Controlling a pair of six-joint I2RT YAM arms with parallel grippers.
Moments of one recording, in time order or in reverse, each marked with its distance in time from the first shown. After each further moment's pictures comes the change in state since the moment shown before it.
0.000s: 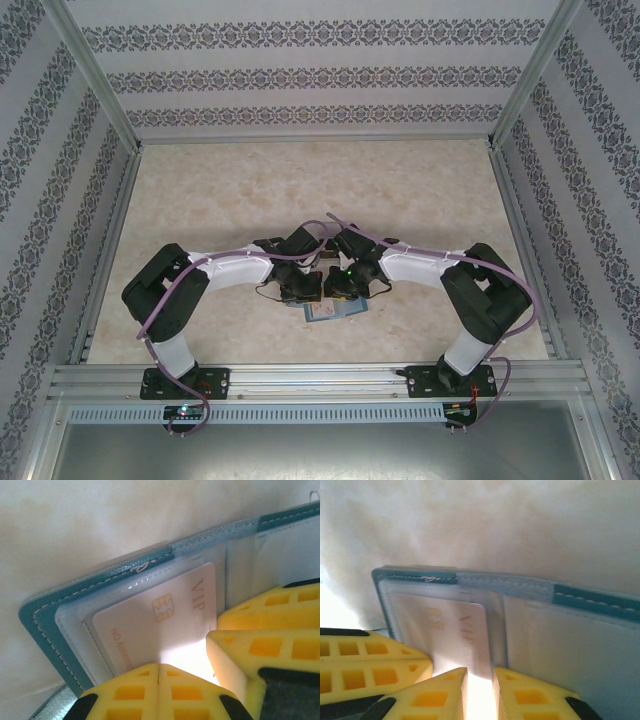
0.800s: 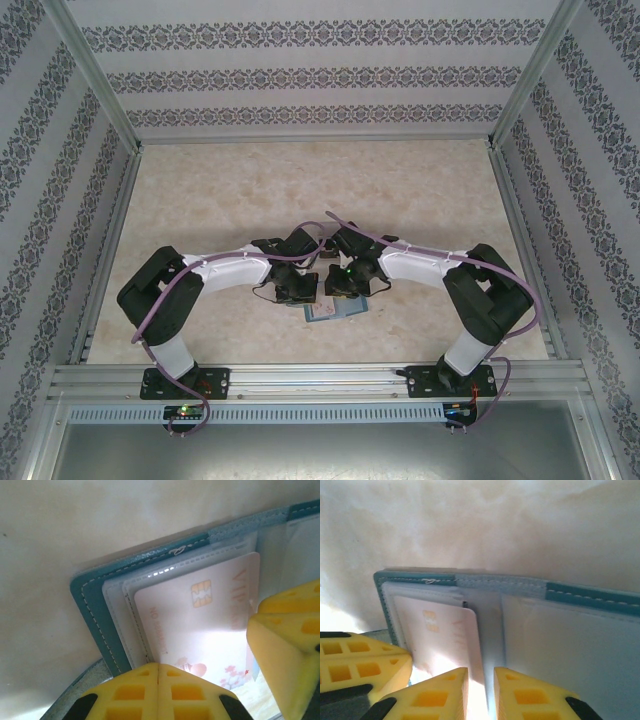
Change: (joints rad) left arm -0.006 -0.032 0.000 -0.072 -0.061 0.002; right arm 0.016 -0.010 0.032 -0.042 0.027 0.004
